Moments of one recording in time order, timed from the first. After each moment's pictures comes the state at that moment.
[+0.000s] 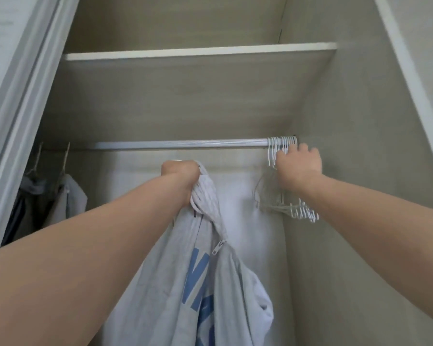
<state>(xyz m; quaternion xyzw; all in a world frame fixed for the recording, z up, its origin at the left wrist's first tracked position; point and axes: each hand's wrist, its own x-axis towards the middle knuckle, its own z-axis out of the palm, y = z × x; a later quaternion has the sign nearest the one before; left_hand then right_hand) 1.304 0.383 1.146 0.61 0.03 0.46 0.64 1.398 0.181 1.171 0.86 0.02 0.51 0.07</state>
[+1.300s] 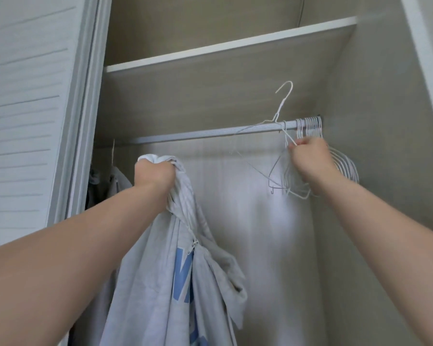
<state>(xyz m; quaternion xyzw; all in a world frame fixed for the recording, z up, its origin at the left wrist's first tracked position) 1.218 0.428 1.108 0.58 0.10 0.58 0.57 1.354 0.190 1.137 0.67 0.23 0.38 -0.59</state>
